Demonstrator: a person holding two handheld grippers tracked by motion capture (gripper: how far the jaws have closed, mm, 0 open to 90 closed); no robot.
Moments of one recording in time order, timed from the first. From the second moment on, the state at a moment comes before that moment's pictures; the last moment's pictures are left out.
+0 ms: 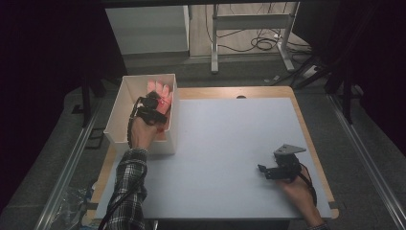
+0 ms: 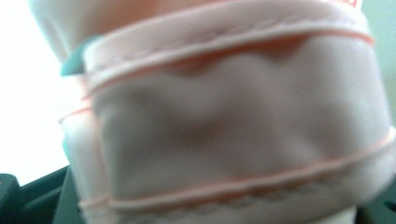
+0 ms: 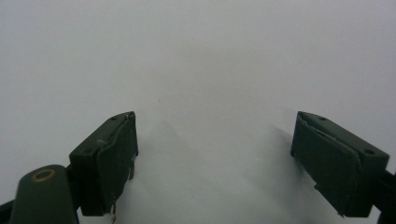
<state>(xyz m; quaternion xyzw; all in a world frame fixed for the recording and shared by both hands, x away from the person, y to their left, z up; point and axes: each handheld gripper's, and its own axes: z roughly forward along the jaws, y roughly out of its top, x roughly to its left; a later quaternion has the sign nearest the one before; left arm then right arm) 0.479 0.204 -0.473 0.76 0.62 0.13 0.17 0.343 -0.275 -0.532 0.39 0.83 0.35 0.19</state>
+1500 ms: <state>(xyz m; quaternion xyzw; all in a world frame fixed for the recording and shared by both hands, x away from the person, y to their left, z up) 0.481 0.210 -0.476 0.77 0.62 0.08 0.15 0.343 -0.275 -0.532 0.38 0.83 0.35 0.19</state>
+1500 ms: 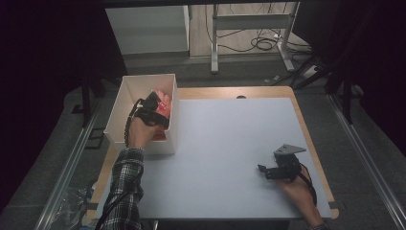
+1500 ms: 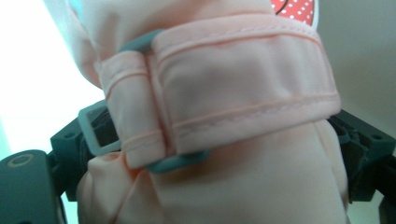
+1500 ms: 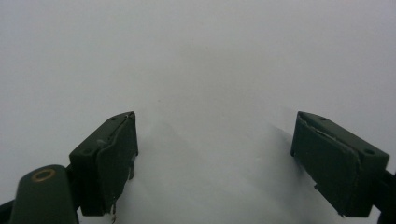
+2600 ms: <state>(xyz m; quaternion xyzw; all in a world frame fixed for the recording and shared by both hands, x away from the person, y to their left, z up) 0.451 0.219 -0.450 0.77 0.59 0.14 0.20 0.343 -0.275 -0.532 0.38 0.83 0.35 0.19</state>
